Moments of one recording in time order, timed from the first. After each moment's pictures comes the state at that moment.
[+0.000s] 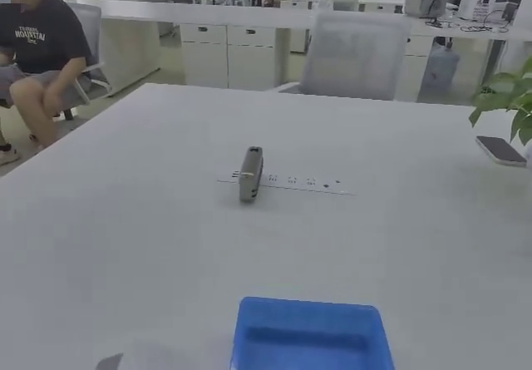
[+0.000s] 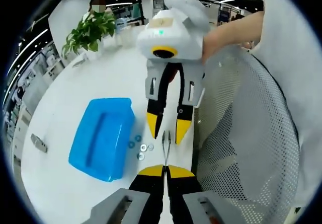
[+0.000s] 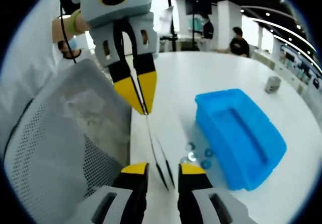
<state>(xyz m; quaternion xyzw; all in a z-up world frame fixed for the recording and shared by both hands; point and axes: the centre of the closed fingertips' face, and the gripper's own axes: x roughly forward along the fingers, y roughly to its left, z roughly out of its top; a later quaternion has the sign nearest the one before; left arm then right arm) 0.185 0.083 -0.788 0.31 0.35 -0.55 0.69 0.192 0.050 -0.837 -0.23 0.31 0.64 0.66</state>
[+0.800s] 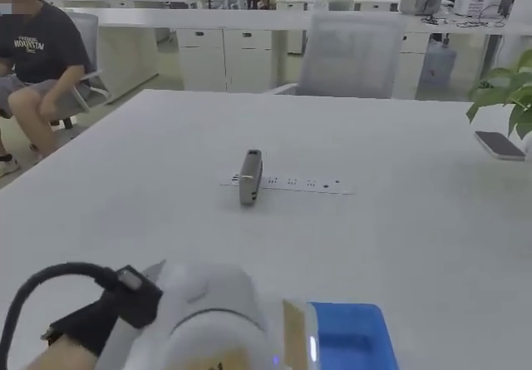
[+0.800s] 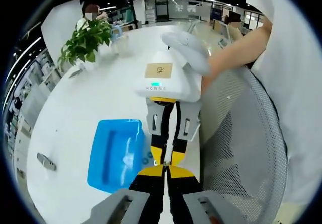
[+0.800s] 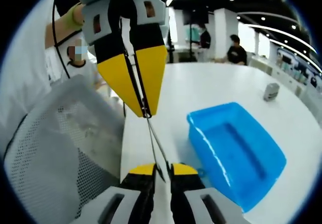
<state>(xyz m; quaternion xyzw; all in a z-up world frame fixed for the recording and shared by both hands) 0.217 0.062 -0.754 0.33 0.34 -0.57 0.67 0.216 0.072 -0.829 -0.19 0.28 0.64 0.69</state>
